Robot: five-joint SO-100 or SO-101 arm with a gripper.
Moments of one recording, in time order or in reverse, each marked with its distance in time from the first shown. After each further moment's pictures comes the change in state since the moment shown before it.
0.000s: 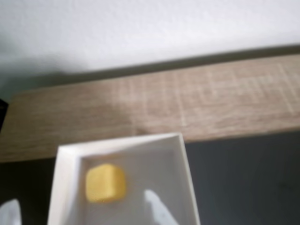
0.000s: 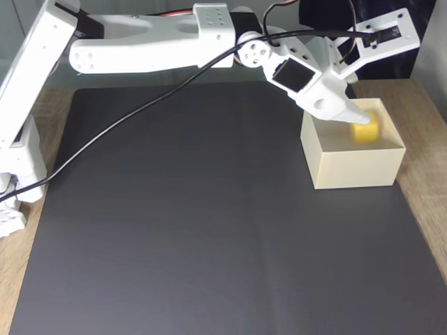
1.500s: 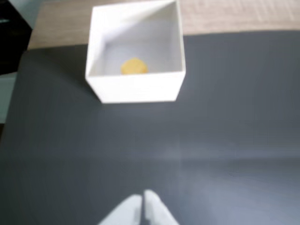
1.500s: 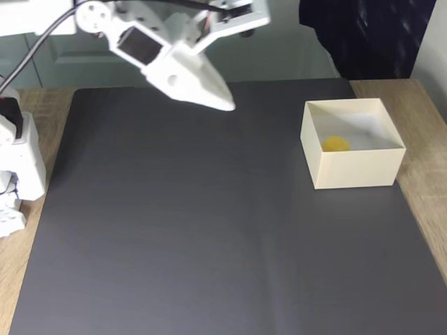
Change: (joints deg) arm -5.4 72.3 74.1 6.7 -1.4
